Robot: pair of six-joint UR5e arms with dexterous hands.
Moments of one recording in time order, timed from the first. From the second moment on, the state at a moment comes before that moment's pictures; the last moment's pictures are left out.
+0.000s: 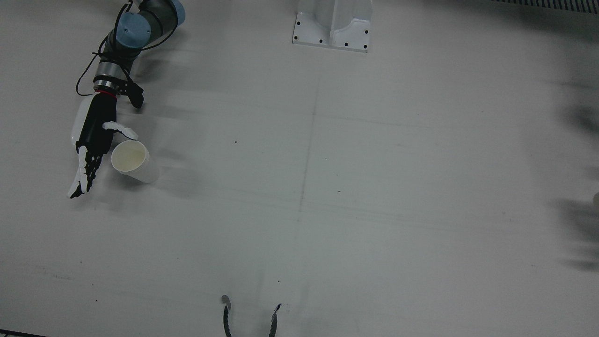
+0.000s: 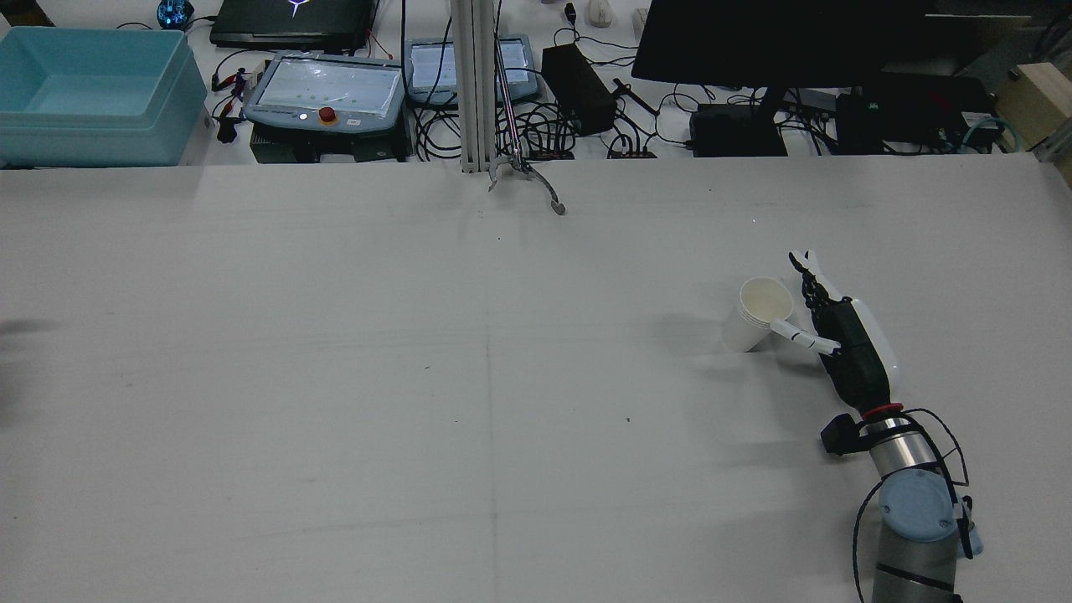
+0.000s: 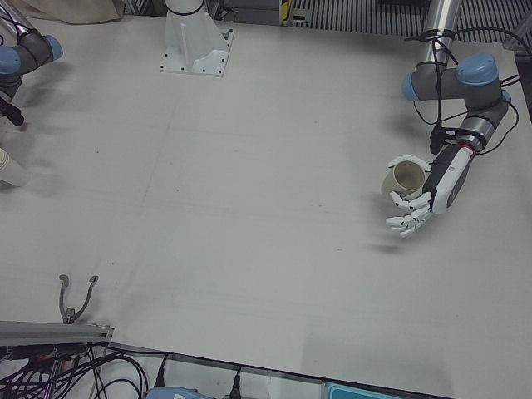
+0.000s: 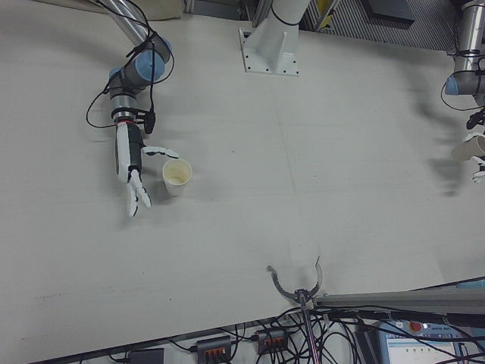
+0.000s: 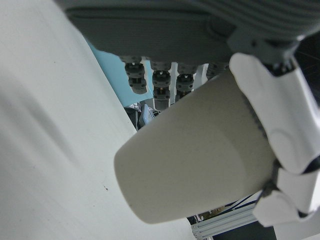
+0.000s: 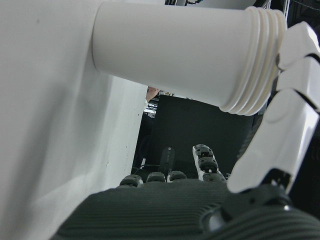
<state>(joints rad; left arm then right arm) -1.14 -1.37 -1.43 -0.59 1.57 0.48 0.47 -1.48 1.53 -3.08 -0.53 -0.26</state>
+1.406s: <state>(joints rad) -1.14 -1.37 -1.43 -0.58 1.57 0.48 0.44 -1.45 1.53 -3.08 -0.53 -0.27</state>
